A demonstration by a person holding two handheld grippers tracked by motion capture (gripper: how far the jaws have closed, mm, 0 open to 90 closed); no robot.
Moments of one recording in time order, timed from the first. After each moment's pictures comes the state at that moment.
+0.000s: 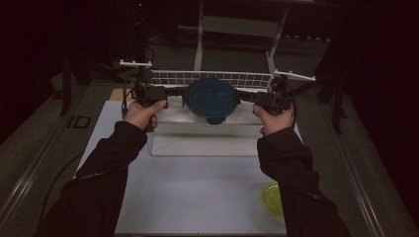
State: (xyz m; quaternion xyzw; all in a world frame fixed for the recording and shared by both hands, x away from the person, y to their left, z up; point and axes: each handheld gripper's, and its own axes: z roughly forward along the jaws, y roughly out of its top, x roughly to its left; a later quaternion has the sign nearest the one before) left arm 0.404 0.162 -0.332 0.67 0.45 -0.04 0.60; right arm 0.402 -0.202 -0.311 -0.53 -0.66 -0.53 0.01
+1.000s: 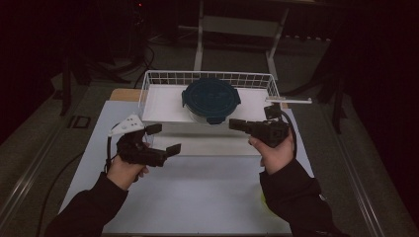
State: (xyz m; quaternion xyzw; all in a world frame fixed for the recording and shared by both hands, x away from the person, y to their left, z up) left arm 0.274 0.162 -0.387 0.74 0.34 0.12 0.57; right arm 0.326 -0.183 -0.321 -0.43 -0.73 -0.52 0.02
